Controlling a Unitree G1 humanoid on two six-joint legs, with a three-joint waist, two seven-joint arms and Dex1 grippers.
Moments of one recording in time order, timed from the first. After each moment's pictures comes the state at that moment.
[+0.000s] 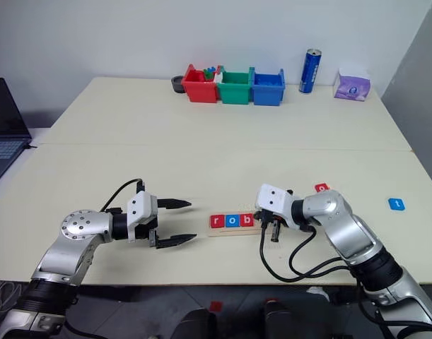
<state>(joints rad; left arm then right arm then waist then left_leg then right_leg) -0.26 0.70 -0.05 0.09 -0.27 0.01 -1.19 -0.52 -0.65 0.40 -0.24 0.03 0.60 1.00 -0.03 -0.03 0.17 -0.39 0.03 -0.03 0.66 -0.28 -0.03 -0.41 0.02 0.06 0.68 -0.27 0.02</state>
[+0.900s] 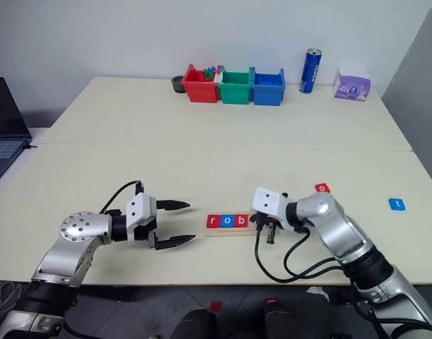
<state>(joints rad) -0.25 0.70 -0.05 0.11 -0.27 0.00 -1.19 -0.53 -0.63 0.36 -0.21 0.04 0.60 0.99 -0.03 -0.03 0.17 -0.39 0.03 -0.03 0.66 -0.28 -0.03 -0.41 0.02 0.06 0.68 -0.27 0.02</state>
